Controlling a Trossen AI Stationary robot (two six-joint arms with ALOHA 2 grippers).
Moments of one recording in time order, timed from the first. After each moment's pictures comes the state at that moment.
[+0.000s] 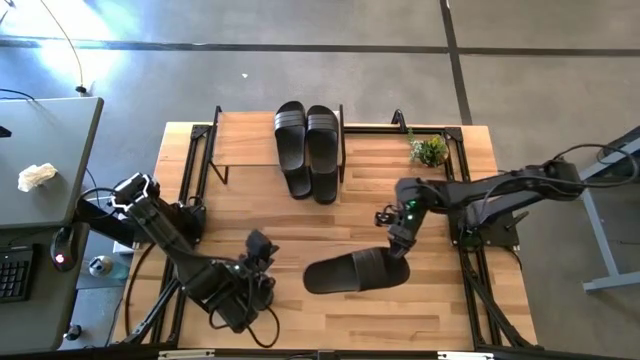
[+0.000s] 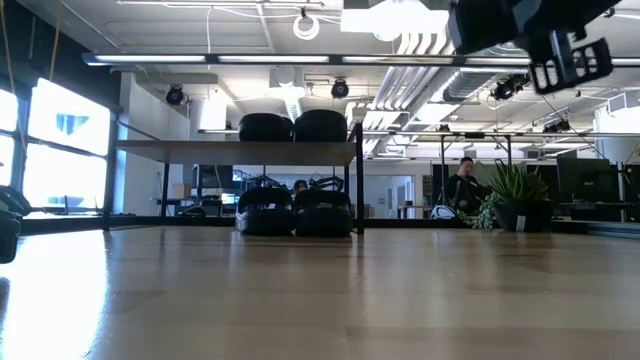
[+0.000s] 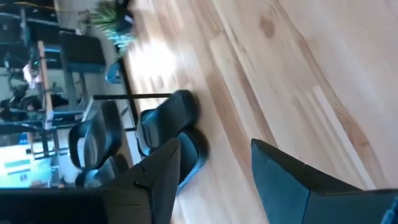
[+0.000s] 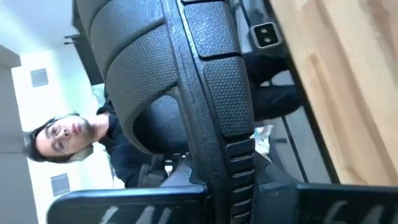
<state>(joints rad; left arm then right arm) -0.66 1.70 1.48 -1.27 -0.89 -0.13 0.03 1.19 0.62 0.16 -1.03 1.37</state>
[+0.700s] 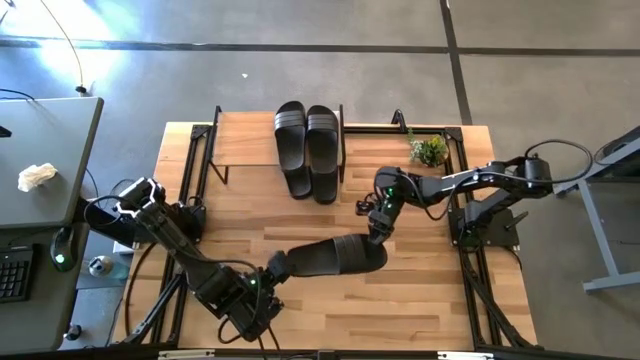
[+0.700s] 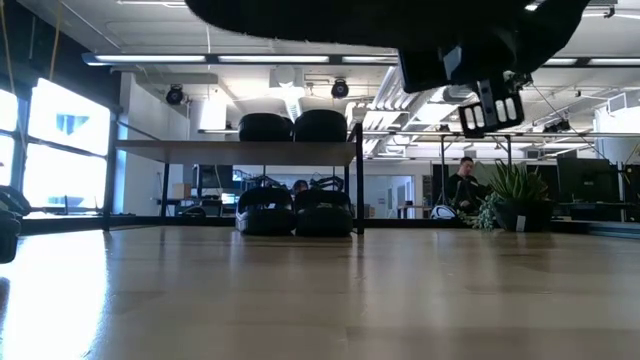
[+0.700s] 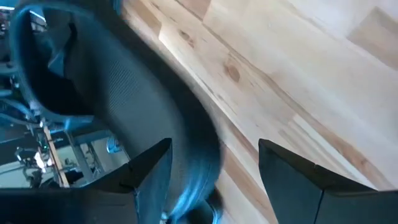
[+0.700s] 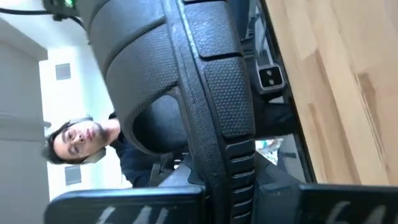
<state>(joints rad) -0.65 1.75 1.48 -1.00 -0.79 0.37 -0.12 1.48 0.65 0.48 -1.18 1.35</state>
